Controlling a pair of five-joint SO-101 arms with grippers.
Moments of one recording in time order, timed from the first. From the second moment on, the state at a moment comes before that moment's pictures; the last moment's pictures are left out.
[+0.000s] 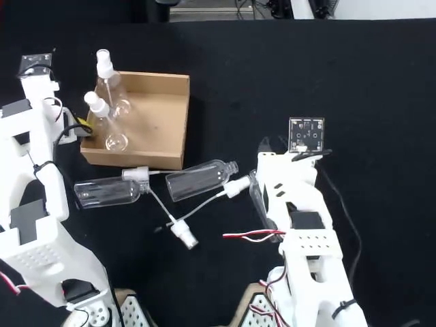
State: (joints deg) left arm -27.1 12.2 2.8 57.0 -17.1; right arm -0.9 -51.0 81.0 8.8 -0.6
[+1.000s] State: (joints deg) left arm -25.0 12.2 5.8 57.7 -13.8; right arm -0.9 -51.0 81.0 8.8 -0.6
